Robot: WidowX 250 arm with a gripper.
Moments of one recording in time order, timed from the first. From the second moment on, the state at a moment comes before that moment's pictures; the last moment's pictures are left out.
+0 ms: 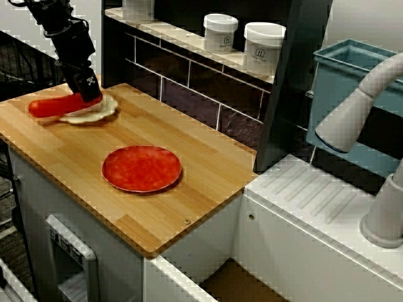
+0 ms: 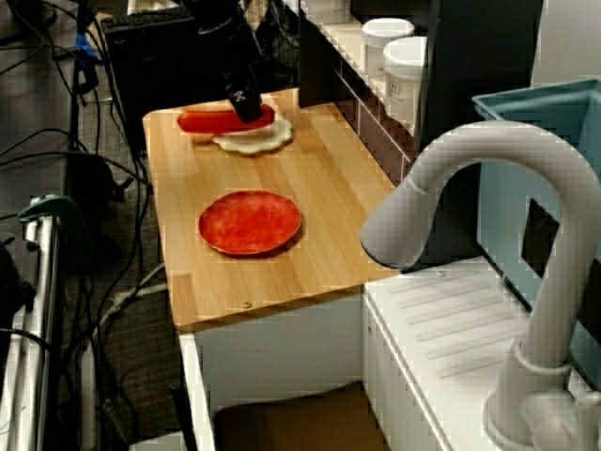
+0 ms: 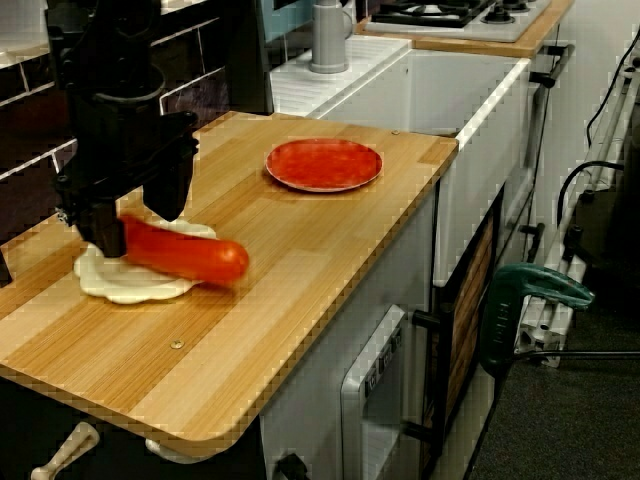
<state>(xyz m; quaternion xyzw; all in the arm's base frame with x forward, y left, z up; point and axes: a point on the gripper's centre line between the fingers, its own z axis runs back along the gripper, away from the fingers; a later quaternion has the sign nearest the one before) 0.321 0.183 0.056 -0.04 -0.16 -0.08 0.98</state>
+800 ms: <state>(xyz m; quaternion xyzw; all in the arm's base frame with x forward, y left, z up) 0.319 0.200 0.064 -0.08 -0.15 -0.06 0.98</state>
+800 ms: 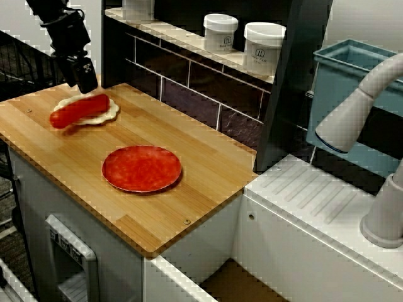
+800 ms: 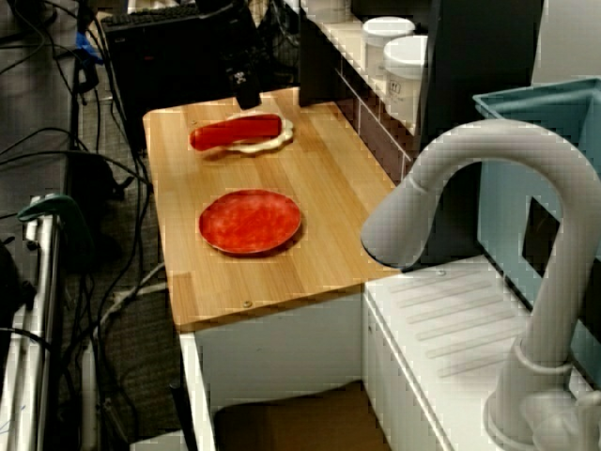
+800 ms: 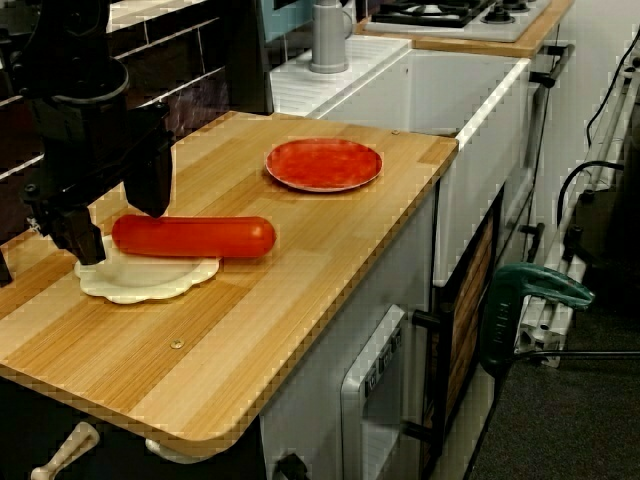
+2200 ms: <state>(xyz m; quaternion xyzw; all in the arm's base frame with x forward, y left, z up) 0.327 0.269 0.059 0.03 -0.19 -0.06 0.98</state>
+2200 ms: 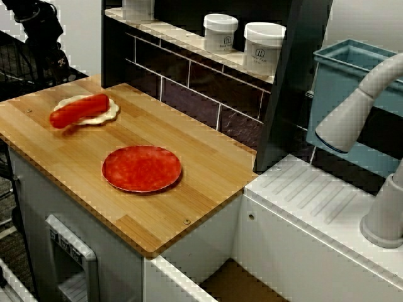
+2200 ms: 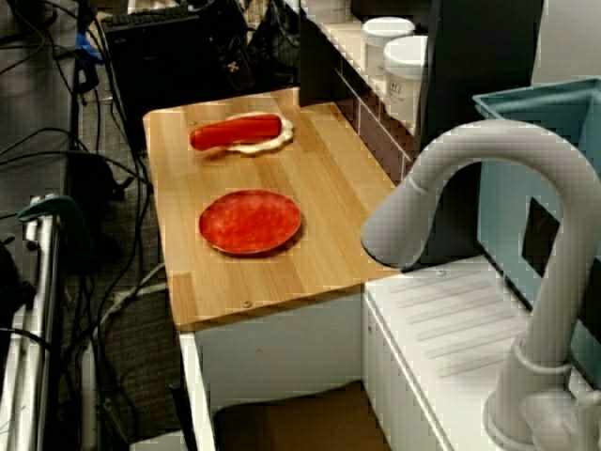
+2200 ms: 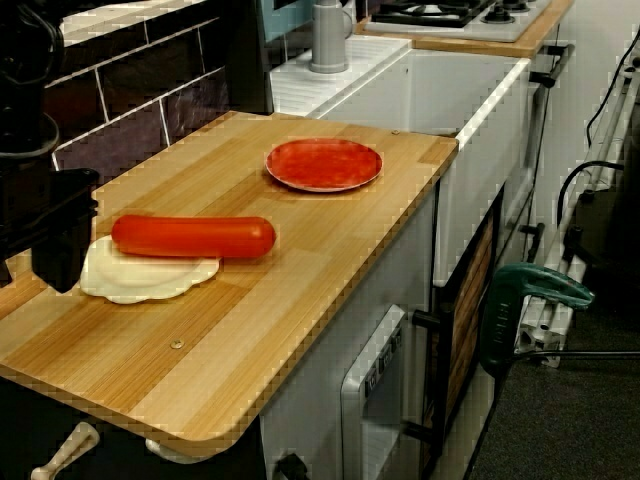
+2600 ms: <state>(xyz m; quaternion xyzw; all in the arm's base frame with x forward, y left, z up) 0.328 0.260 0.049 0.02 -0.15 -0.12 0.98</state>
